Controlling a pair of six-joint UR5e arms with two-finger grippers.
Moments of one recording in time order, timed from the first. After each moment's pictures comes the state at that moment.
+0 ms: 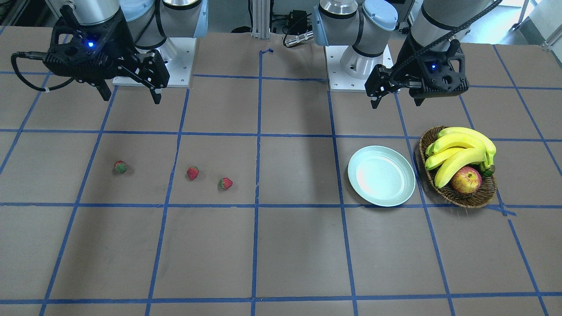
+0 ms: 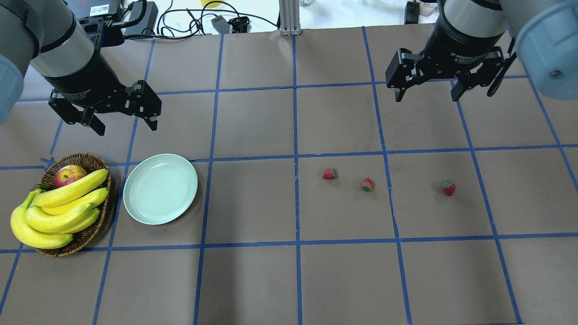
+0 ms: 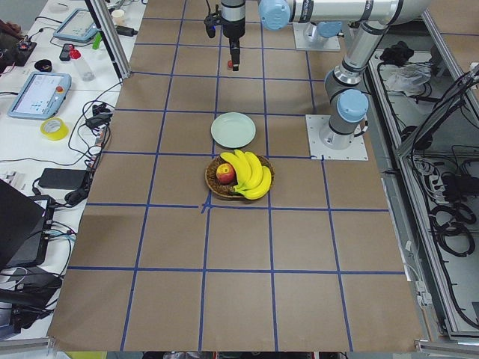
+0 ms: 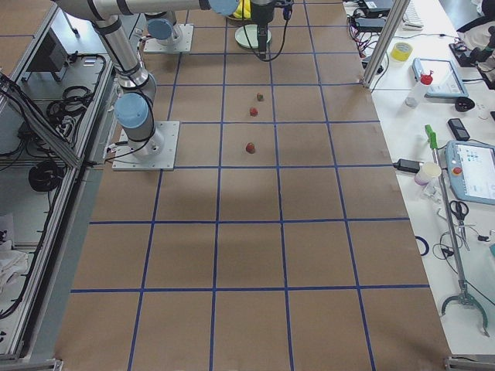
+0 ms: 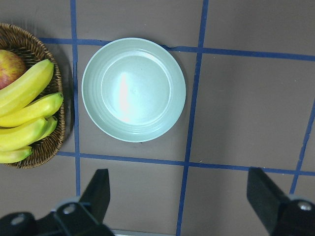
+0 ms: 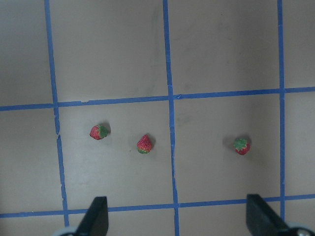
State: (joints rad) left arm -1.50 -1.50 -1.64 -1.59 1.61 -0.02; right arm 1.61 -1.63 1.57 -1.59 -1.58 0.09
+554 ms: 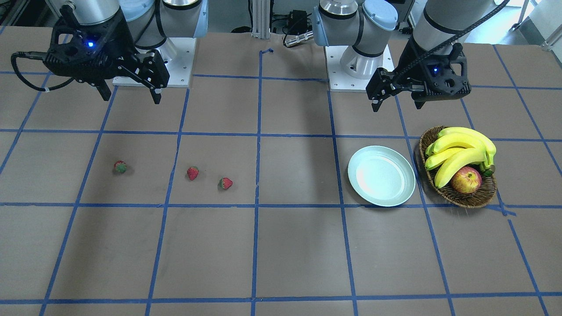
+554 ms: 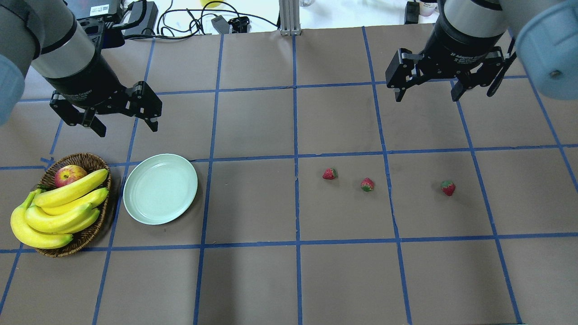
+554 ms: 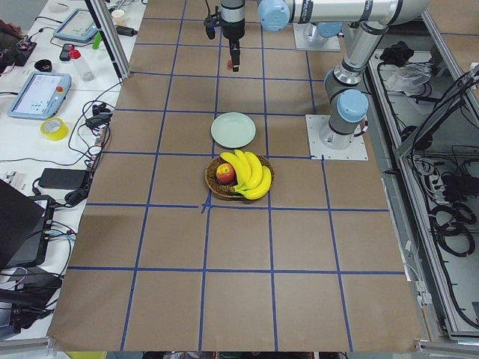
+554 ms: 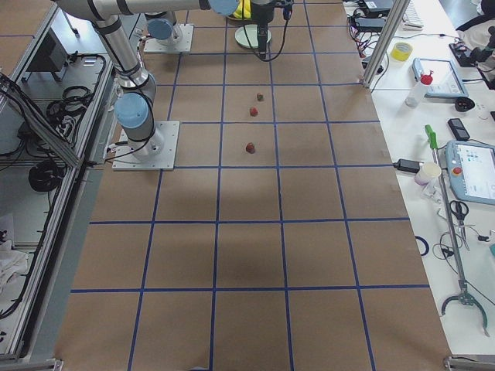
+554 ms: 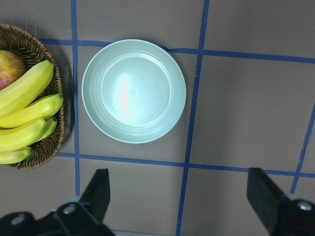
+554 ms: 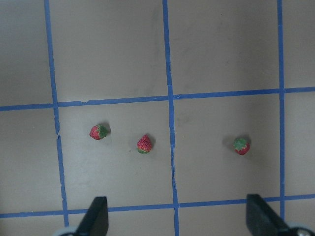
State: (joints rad) left arm -1.50 -1.50 -1.64 -1.61 1.60 -0.02; right arm 1.61 -1.63 1.57 -1.59 -1.58 0.09
